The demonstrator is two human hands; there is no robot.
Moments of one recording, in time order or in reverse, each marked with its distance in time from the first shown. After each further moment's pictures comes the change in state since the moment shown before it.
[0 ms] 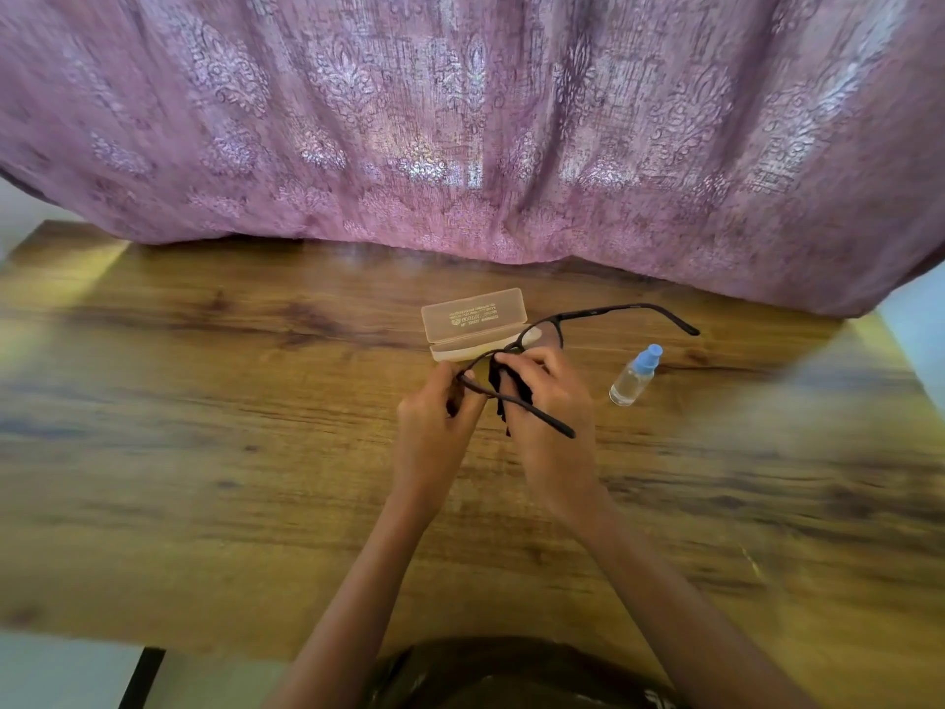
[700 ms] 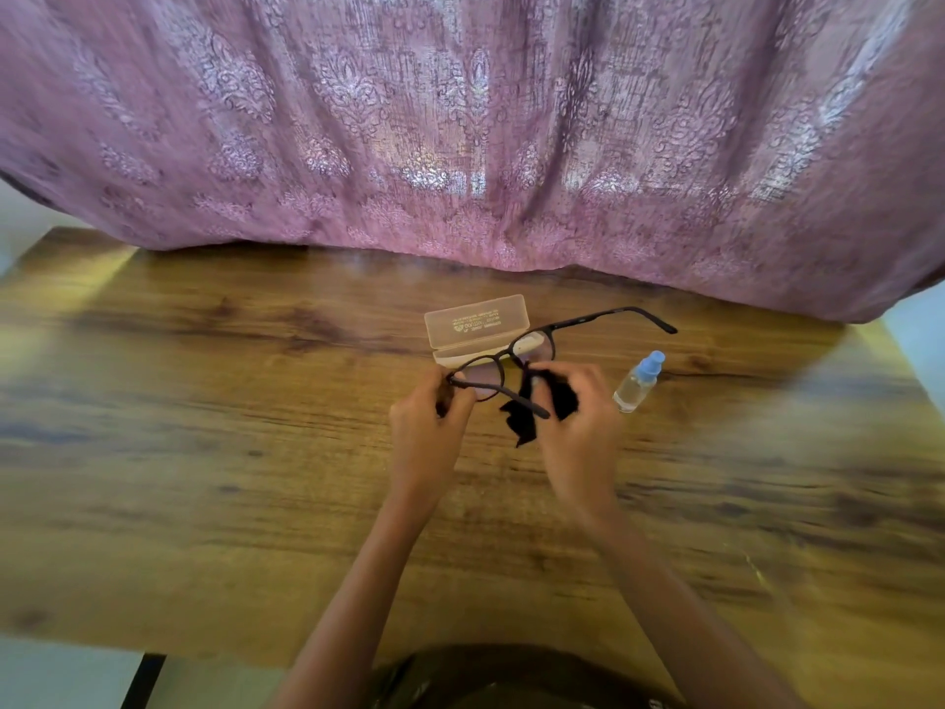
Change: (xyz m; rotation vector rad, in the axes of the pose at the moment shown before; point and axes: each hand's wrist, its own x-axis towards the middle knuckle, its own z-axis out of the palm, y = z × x) left_hand 0.004 -0.004 -0.004 -0.019 -0.003 -0.155; right_hand -0.007 0.015 -0.005 0.282 0.129 0.238
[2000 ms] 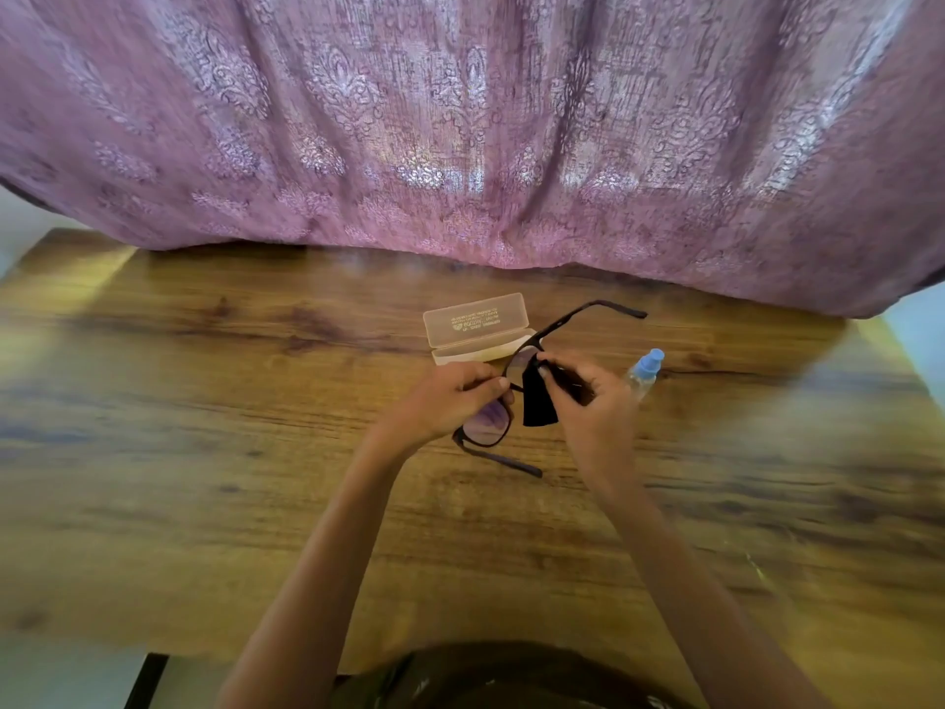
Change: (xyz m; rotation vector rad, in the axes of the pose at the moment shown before) left_hand 0.045 0.030 -0.009 0.012 -0.759 -0.110; right_hand 0.021 0.014 -0.011 0.102 -0.081 0.053
